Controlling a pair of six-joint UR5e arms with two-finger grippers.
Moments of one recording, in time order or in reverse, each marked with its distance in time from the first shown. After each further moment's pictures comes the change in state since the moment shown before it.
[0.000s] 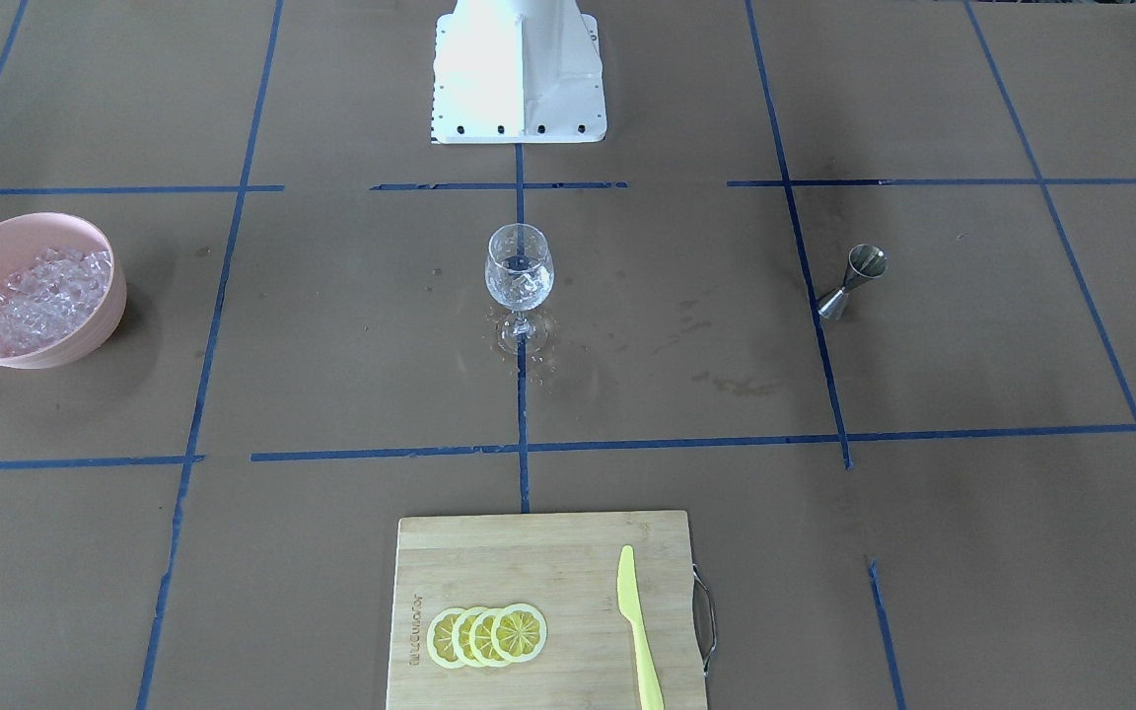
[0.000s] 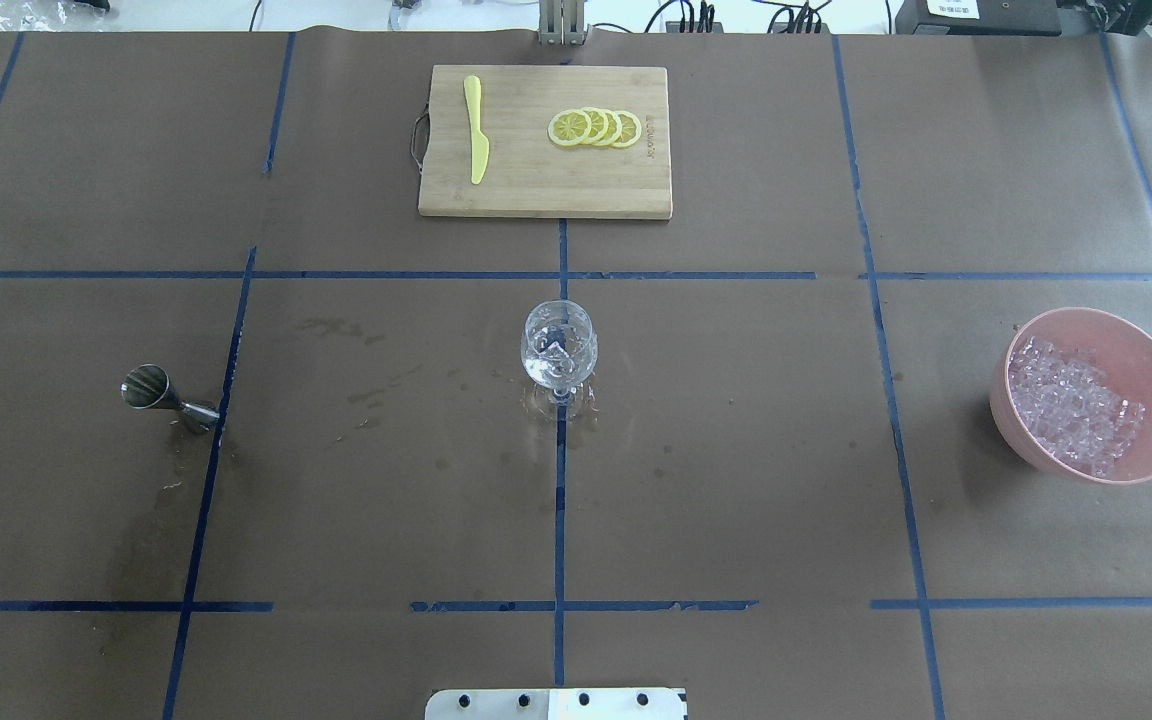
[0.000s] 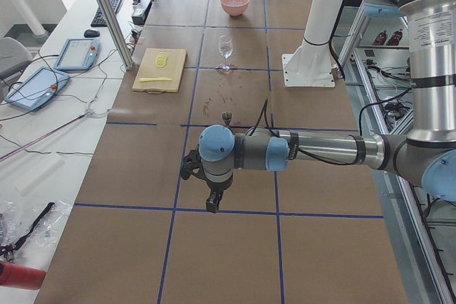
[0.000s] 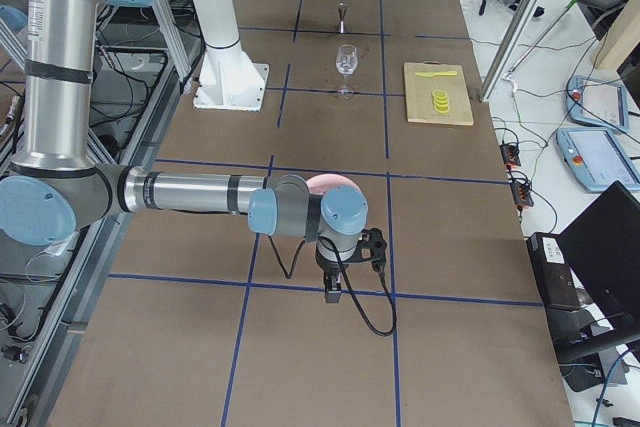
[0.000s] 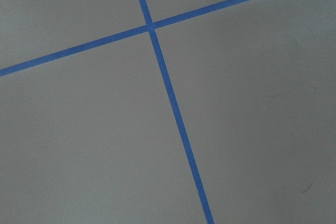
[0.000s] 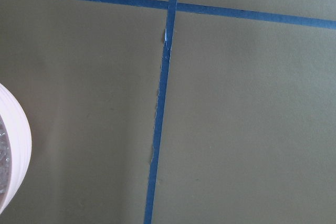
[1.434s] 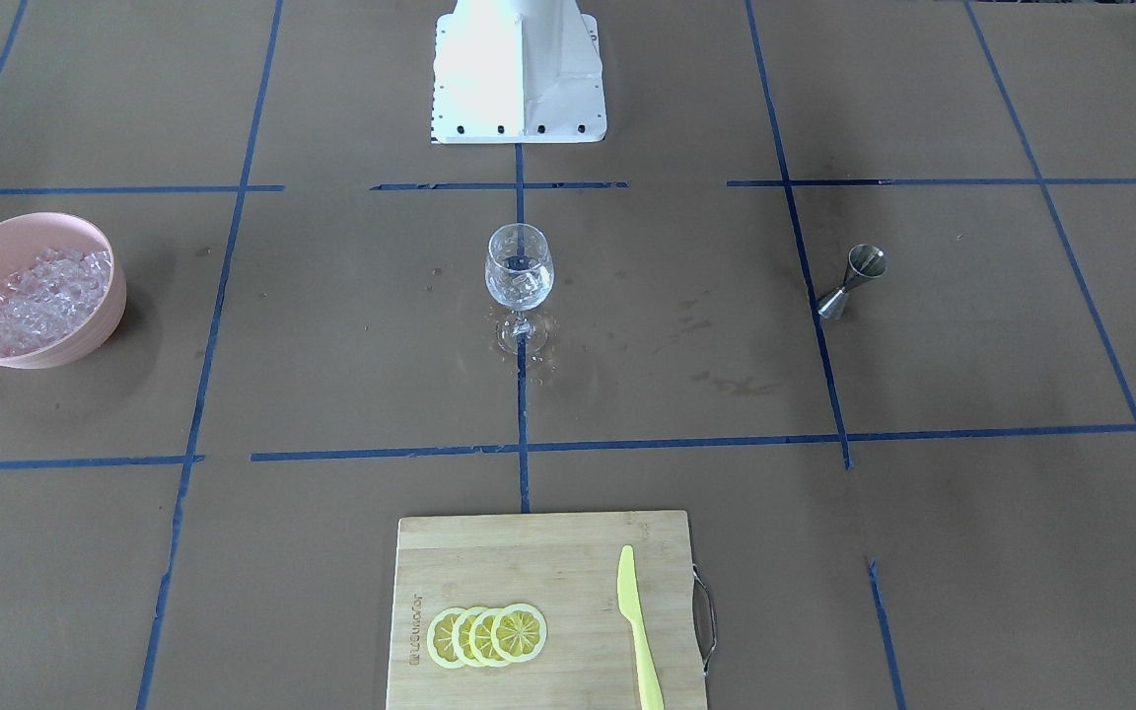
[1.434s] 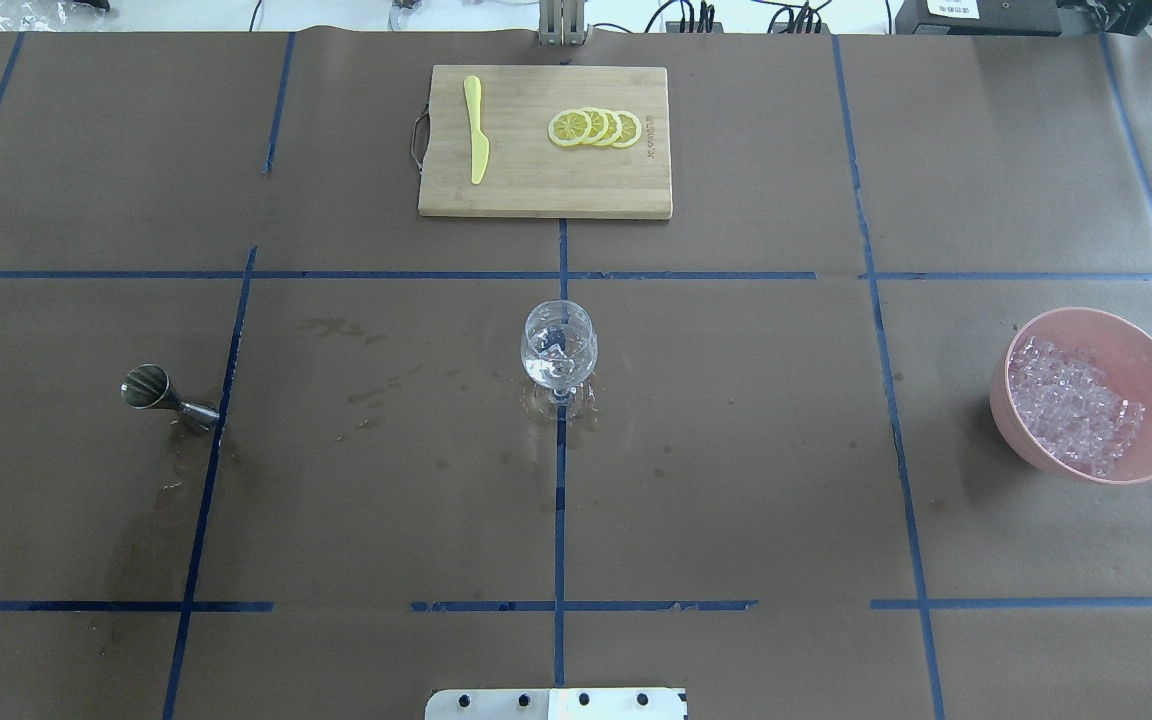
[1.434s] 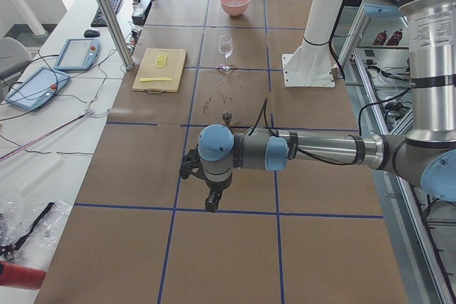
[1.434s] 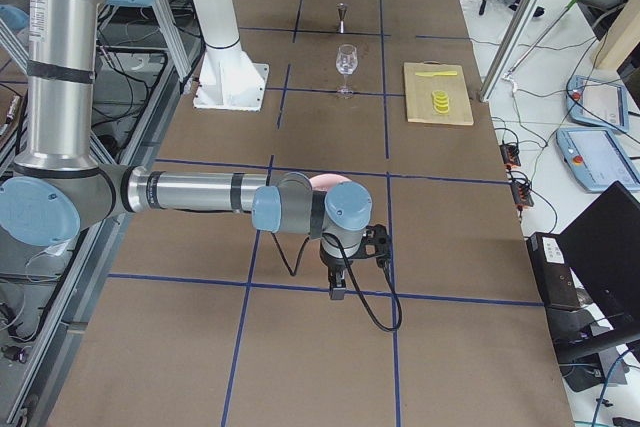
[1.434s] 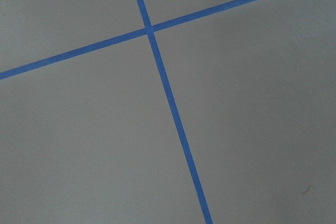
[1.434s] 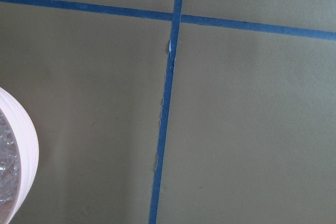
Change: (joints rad) left arm 0.000 -0.004 0.001 0.000 0.000 0.000; right arm 0.000 0.016 0.000 0.000 0.005 0.009
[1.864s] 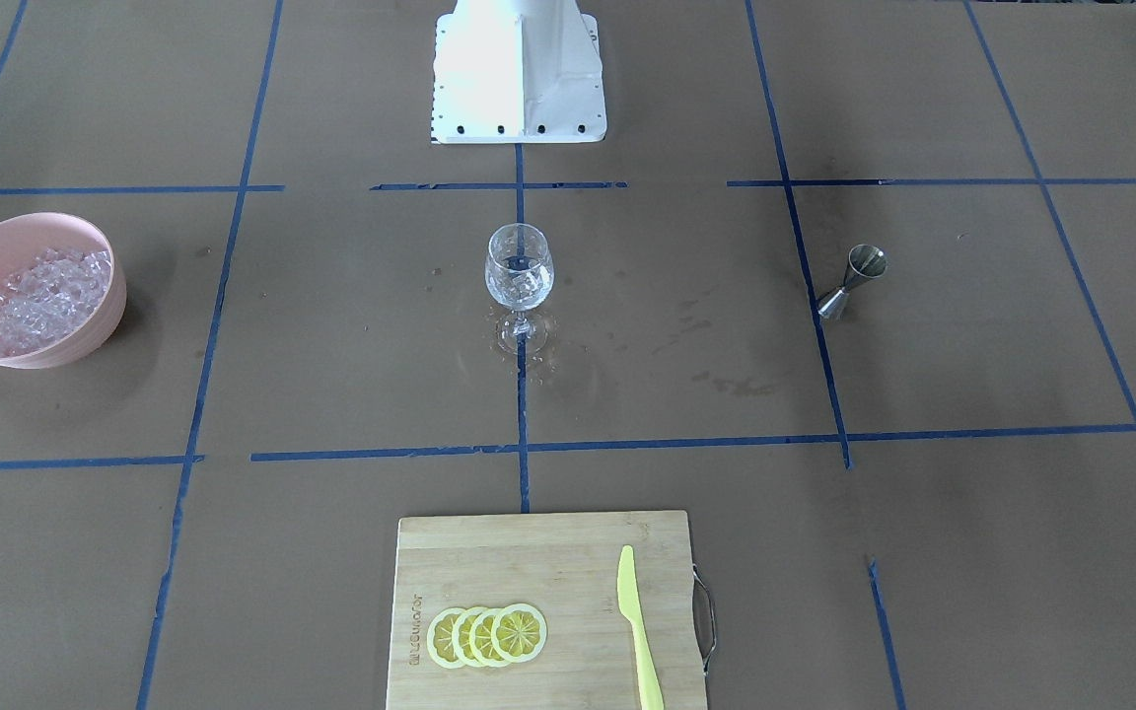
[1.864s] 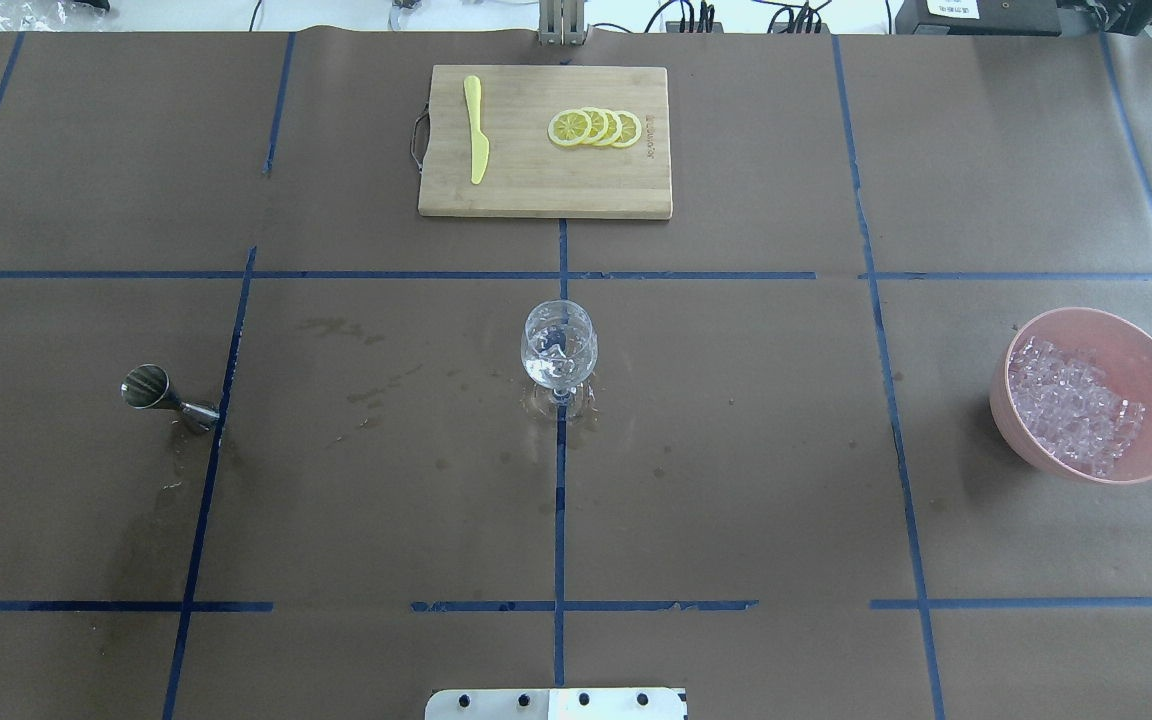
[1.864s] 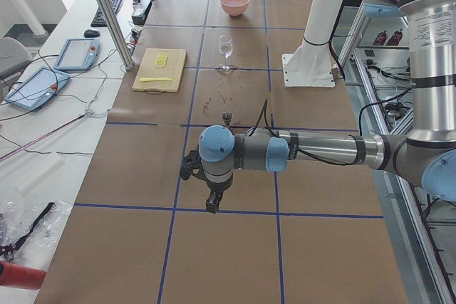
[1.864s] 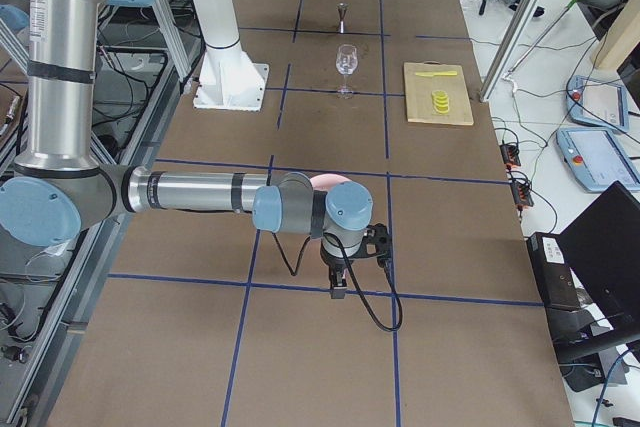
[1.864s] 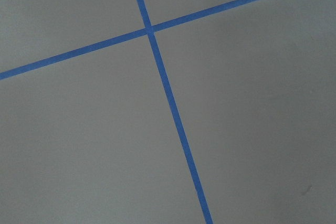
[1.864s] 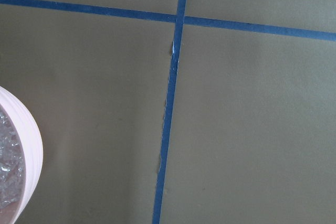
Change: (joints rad) left arm -0.001 0.004 0.003 0.000 0.001 0.000; right arm 0.000 0.003 -0.003 -0.001 0.008 0.001
